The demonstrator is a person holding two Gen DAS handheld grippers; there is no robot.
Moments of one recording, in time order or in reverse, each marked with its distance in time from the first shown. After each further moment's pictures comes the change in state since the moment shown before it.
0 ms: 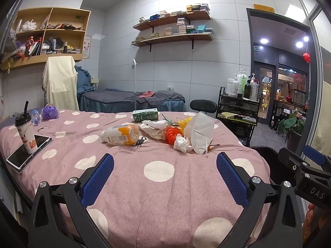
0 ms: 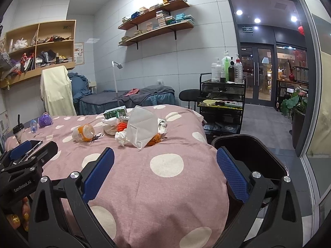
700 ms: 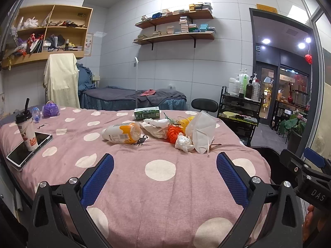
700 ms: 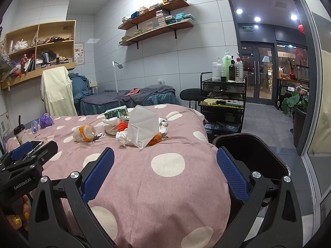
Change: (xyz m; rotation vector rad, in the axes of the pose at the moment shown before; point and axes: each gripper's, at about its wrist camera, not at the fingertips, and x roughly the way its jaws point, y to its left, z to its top) left arm 0.003 0.004 -0.003 -0.009 0.007 0.004; right arm 0.001 0.001 0.000 0.005 0.001 0.006
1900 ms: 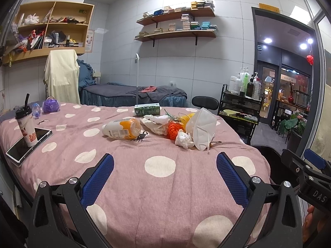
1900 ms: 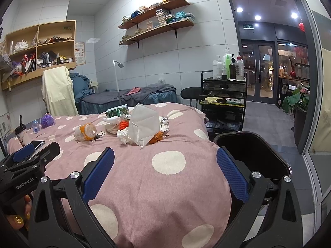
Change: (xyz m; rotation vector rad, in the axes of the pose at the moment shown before) left arm 0.000 0.004 -0.006 -0.013 0.014 0.003; right arm -0.003 -0.003 -0.005 0.010 0.009 0.010
